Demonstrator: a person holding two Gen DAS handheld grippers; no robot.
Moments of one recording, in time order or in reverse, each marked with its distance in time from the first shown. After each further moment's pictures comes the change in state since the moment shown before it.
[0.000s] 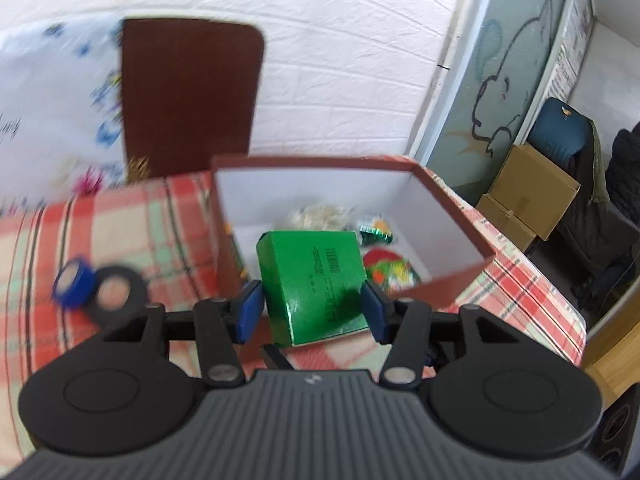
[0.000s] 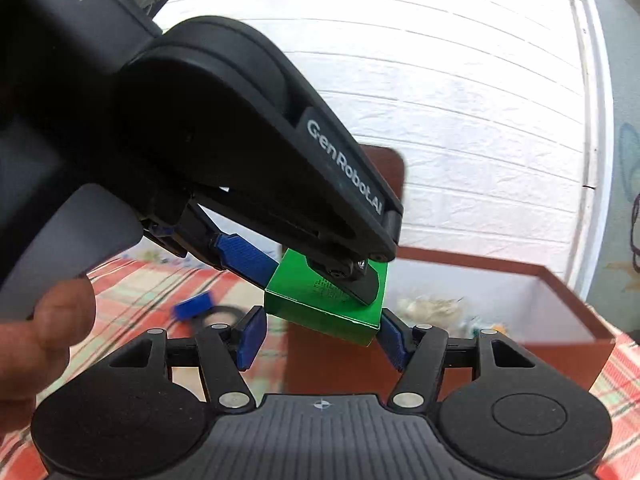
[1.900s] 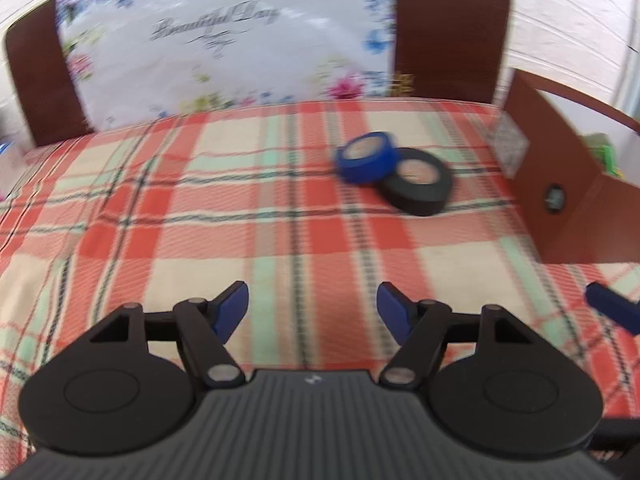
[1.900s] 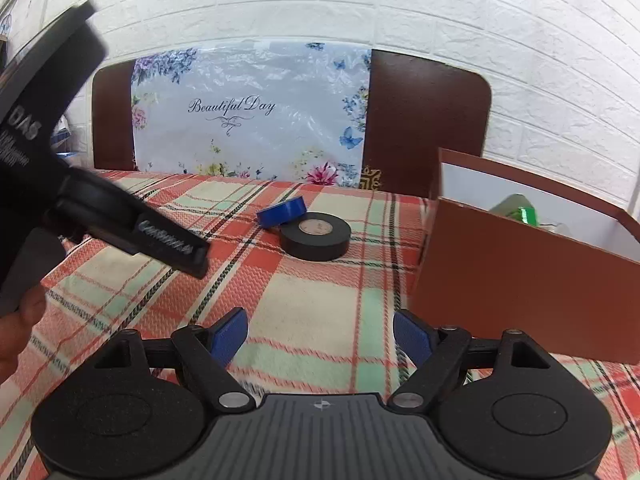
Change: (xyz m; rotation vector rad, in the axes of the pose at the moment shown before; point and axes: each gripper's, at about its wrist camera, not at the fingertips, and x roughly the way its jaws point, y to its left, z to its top) left arm -0.039 0.147 -0.100 -0.169 0.086 0.545; right arm 0.019 0.085 -0.038 -0.065 0.229 0.146
